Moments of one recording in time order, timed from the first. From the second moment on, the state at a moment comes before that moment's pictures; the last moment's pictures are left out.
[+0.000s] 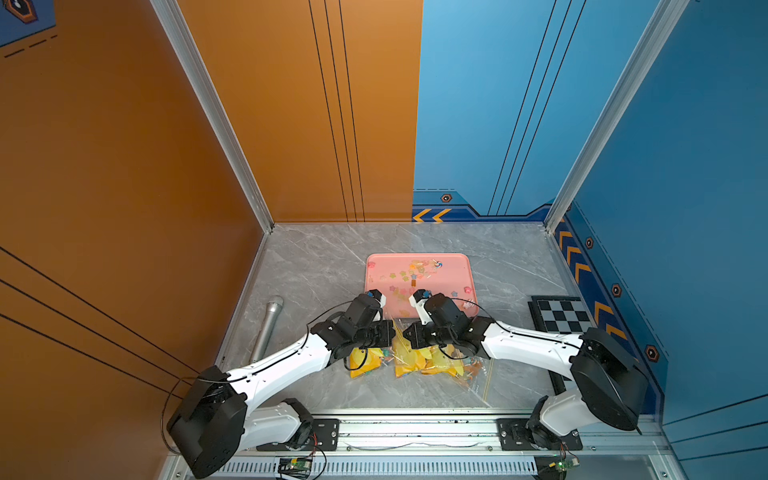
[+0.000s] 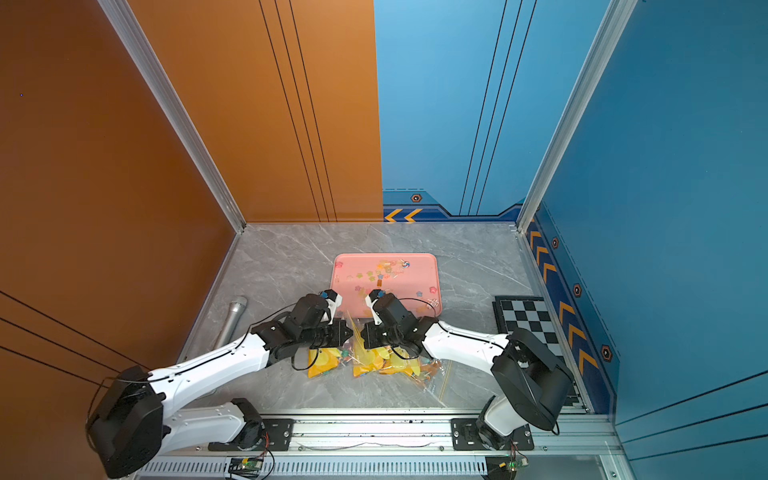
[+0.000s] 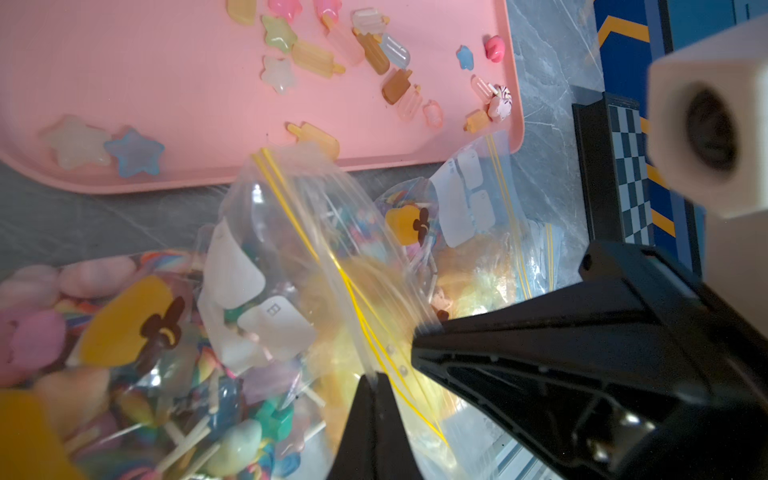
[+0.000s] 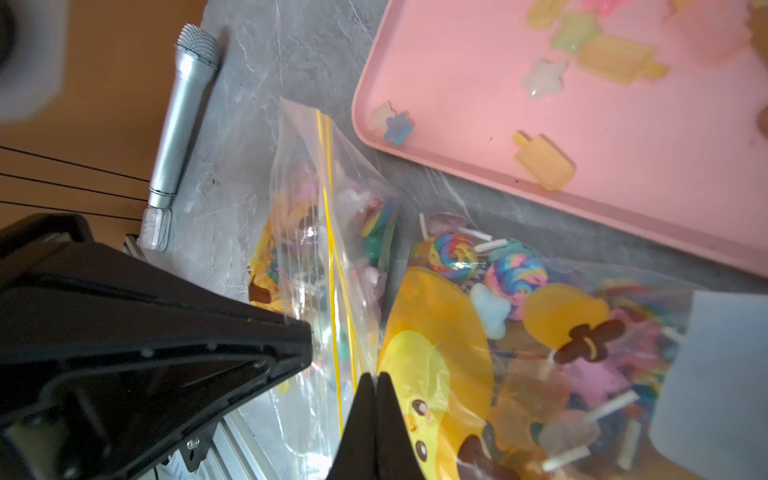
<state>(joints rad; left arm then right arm) -0.70 1.20 0.68 -0.29 0.18 -0.70 0.87 1.50 0.82 -0.07 -0.20 0.65</state>
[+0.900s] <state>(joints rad) -0.71 1.04 0.73 -0.40 0.11 -0.67 0.90 1.38 0.76 -0.06 -0.15 0.64</state>
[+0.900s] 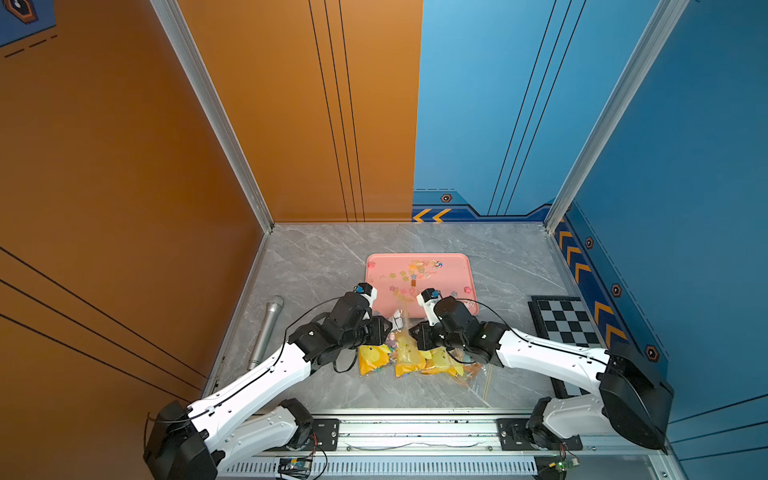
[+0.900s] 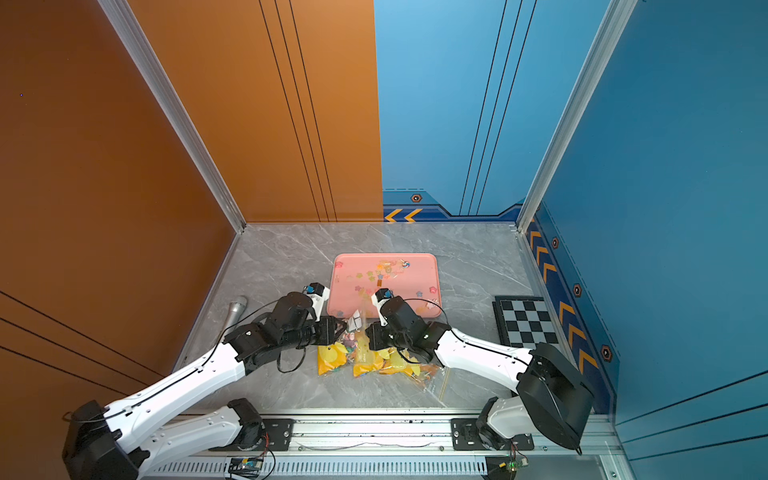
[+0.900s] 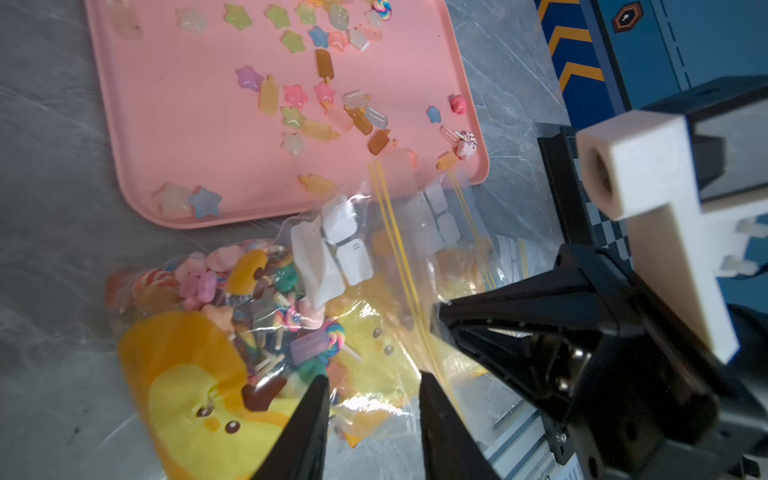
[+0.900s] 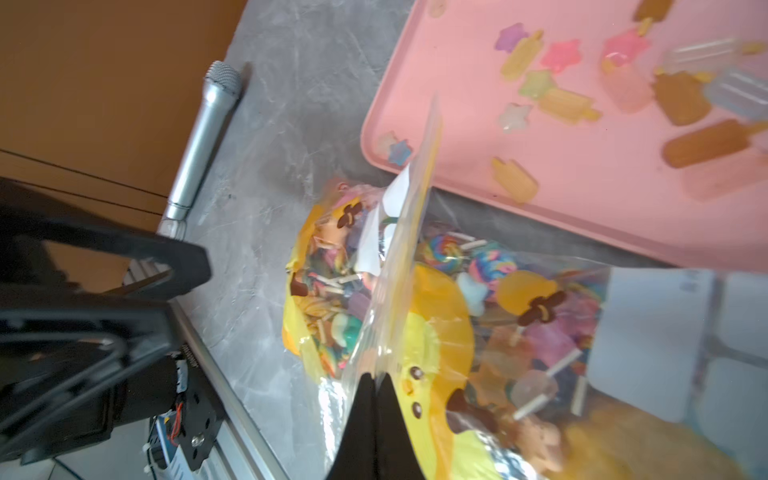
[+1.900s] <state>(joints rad) -0.75 1.21 0.70 -0.22 0.14 -0.71 0.91 1.38 0.76 -0.04 -0.17 0.64</state>
